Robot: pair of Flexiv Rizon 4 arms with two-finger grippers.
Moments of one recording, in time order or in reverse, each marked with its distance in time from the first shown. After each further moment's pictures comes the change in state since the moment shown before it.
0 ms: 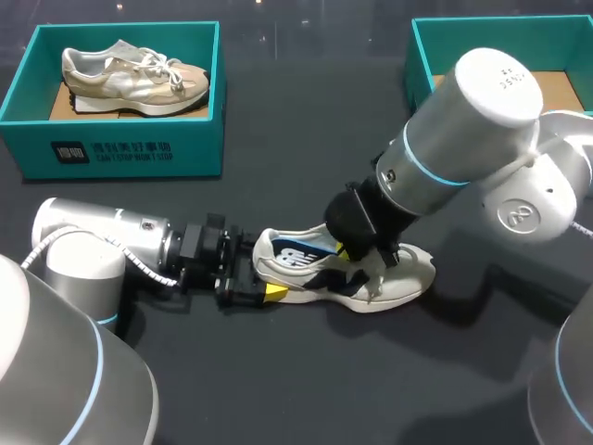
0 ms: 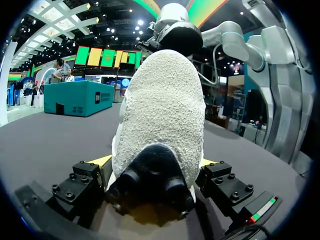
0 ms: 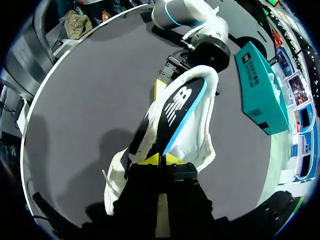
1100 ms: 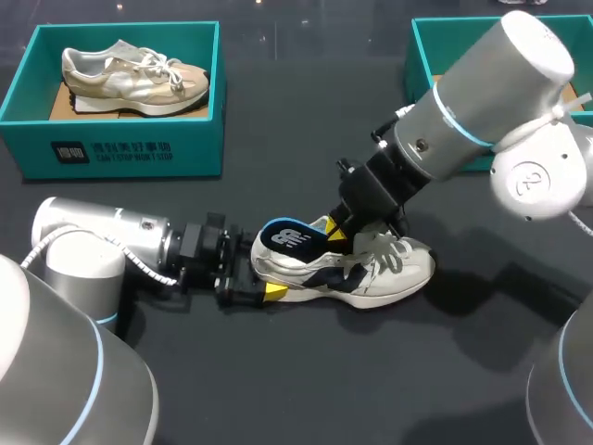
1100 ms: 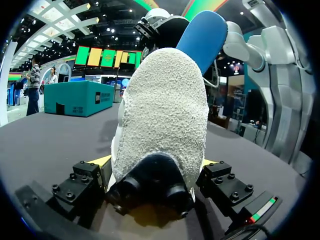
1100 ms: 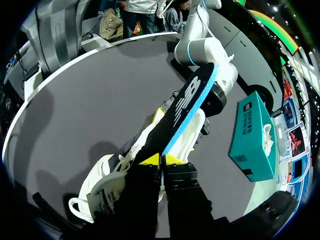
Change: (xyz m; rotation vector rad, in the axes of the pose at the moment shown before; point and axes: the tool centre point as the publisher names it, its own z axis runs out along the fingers) left arm -0.001 0.000 0.000 0.000 0.000 0.000; right arm -0.025 0.030 -0.024 -0.218 0.011 -0.303
